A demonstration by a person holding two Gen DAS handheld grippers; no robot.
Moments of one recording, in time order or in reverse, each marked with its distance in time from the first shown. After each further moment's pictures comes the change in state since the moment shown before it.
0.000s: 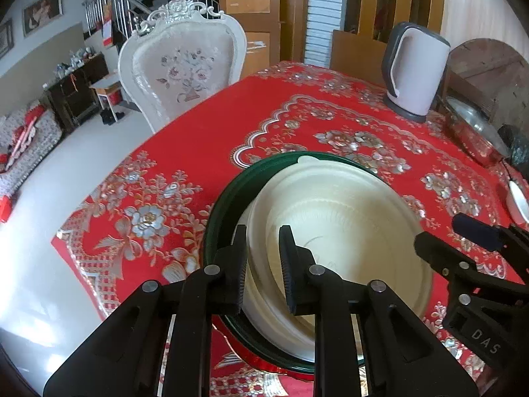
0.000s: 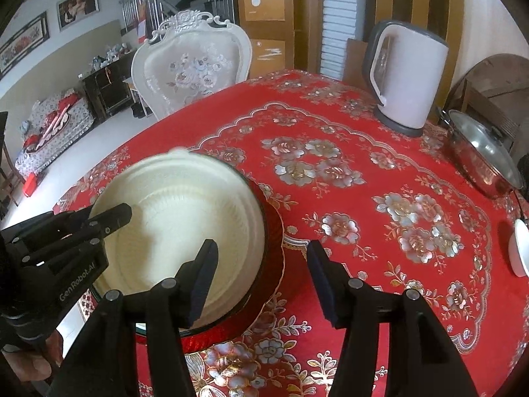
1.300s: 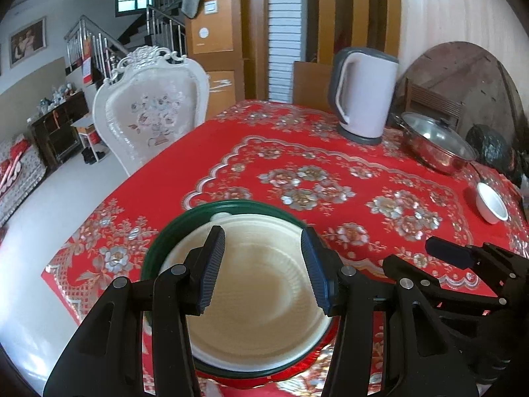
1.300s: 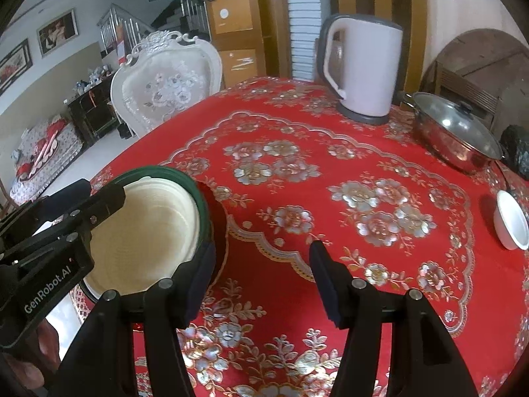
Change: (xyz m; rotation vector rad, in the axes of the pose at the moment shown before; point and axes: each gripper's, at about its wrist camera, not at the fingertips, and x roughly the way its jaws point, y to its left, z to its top) left arm -0.038 -0.066 0.010 0.087 -0.149 -0.096; right arm -0.029 -0.052 -0.014 0.106 -0.039 -0.025
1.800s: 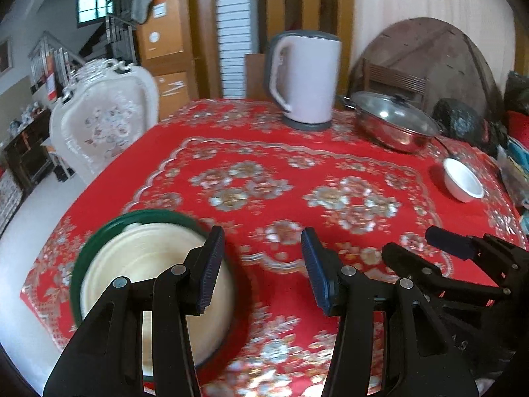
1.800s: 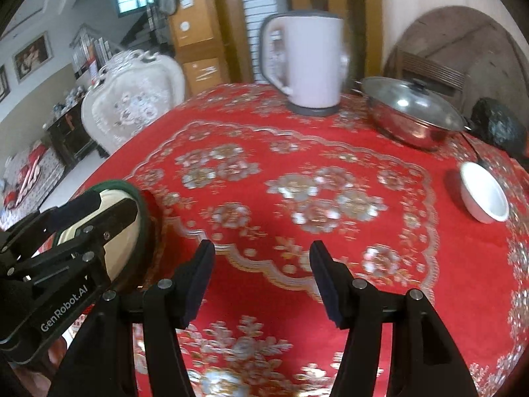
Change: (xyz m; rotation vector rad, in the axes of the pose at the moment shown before) left arm 0.011 -0.088 0.006 0.117 0.026 -0.120; right arm -0.024 -0.071 -0.015 0.122 -0.024 -0.077
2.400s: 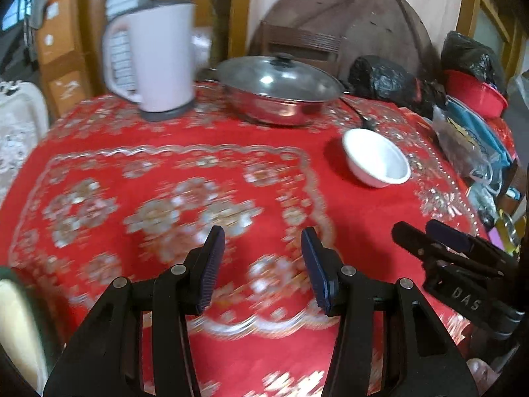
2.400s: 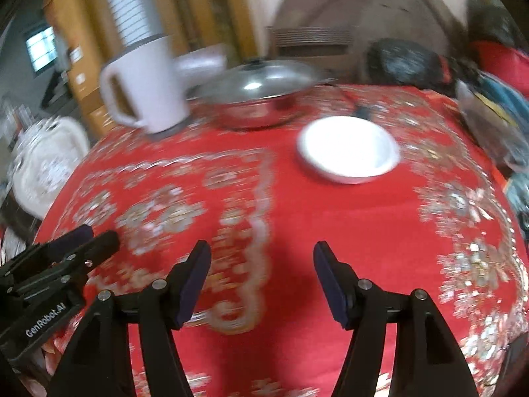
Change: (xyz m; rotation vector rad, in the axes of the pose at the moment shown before) left arm 0.068 -0.180 0.047 0.137 0.158 -0.316; right arm -0.038 -0.196 -0.017 0.337 -0.019 -0.216
